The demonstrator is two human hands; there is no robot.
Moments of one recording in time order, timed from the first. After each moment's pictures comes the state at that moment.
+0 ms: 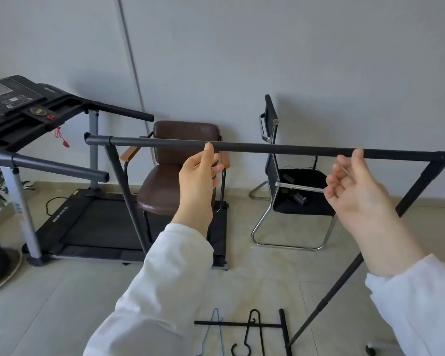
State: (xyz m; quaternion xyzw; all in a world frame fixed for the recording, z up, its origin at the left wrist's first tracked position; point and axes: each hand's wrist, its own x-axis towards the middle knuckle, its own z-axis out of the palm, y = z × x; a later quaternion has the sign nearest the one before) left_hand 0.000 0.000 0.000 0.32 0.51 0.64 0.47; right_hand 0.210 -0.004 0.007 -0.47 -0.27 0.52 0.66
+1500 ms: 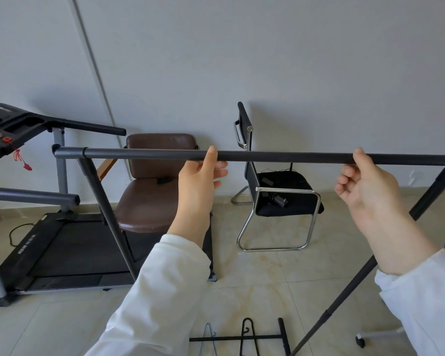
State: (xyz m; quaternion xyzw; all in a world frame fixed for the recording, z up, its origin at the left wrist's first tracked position) left_hand 0.029 0.018 0.019 0.41 0.47 0.64 0.45; right_hand 0.241 0.001 0.029 -0.51 -0.27 0.40 0.71
